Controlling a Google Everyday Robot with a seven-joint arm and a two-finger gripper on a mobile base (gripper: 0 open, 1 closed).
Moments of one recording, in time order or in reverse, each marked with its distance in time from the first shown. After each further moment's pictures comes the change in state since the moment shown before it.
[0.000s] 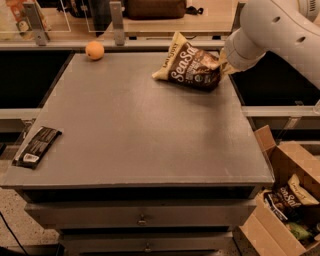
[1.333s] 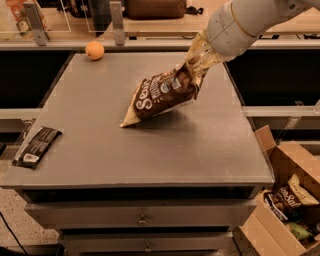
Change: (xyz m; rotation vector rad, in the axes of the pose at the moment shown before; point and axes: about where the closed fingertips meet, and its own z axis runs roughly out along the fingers) arm -0.132 -0.019 -0.128 0.020 -0.521 -0.083
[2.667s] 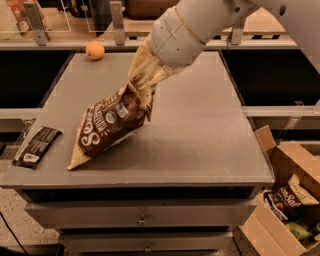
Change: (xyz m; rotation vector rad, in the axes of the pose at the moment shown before) arm -0.150 -0.013 0.027 -0.088 -0.364 -0.081
